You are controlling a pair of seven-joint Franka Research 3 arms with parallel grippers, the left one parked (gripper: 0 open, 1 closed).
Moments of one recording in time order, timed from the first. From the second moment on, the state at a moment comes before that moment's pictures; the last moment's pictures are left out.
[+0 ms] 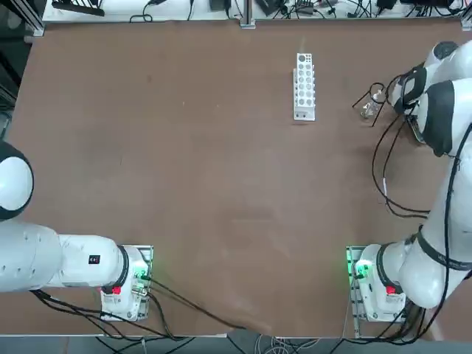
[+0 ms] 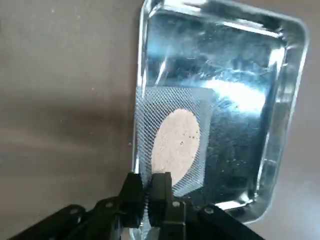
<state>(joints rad) 0.62 0.49 -0.95 -2.32 0.07 2.75 -0.62</state>
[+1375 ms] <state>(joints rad) 0.69 0.47 -1.12 -1.84 0.07 2.18 -0.66</state>
